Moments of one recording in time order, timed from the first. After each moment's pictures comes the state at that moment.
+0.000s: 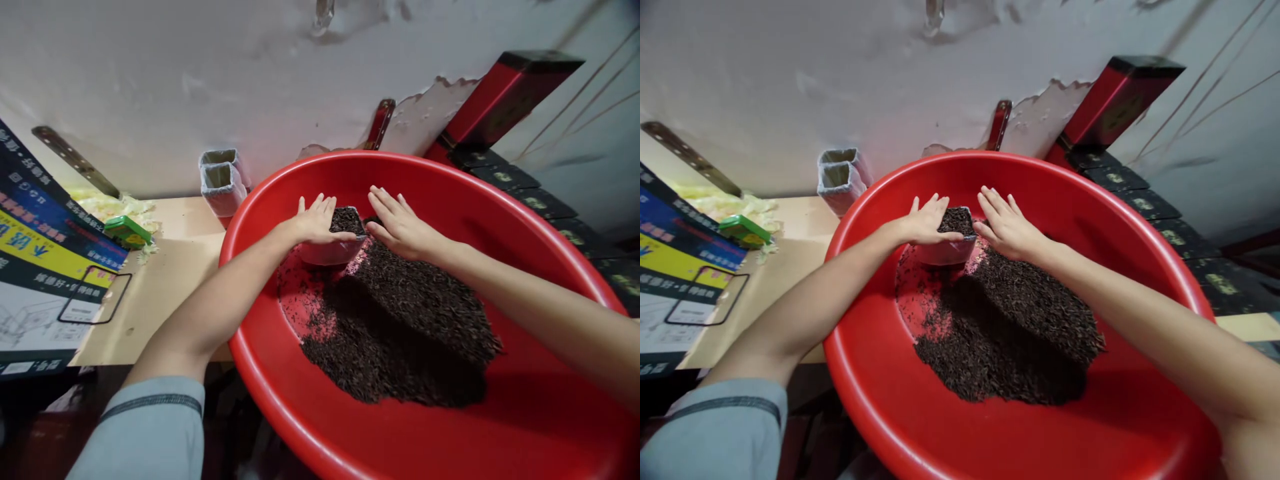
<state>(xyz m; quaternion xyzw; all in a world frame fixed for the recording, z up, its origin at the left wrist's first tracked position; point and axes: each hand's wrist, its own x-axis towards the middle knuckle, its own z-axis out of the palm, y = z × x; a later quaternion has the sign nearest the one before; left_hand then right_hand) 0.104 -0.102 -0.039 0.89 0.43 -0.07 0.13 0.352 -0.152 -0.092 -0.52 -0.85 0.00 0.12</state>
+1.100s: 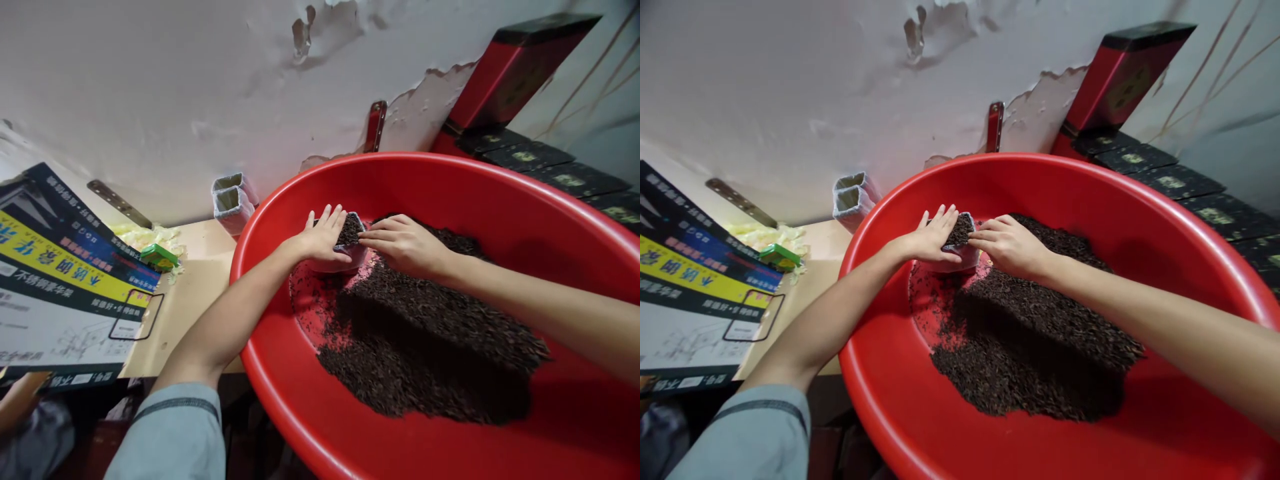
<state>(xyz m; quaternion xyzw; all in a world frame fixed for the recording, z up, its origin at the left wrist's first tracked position) 0.111 -0.115 -0.040 0.91 0.38 -0.13 0.09 0.344 -0.173 -0.094 -0.33 -0.91 -0.13 0.22</state>
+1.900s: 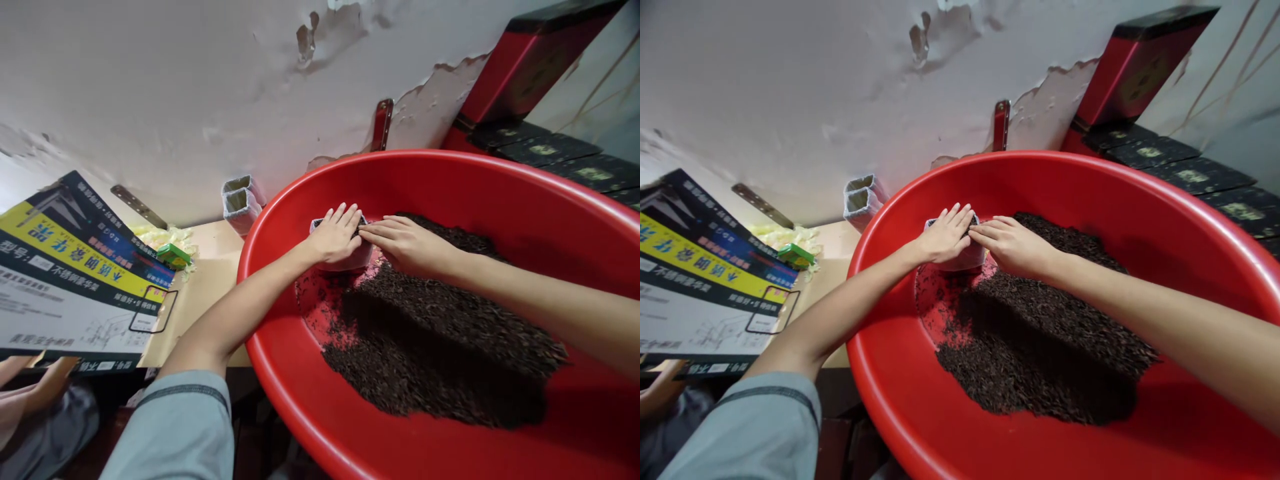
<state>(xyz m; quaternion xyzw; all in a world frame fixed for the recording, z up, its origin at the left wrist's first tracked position) 0.126 -0.121 -0.054 0.93 0.37 -0.08 0.01 0.340 -0.175 -0.100 -0.34 -0.91 -0.12 0.23</state>
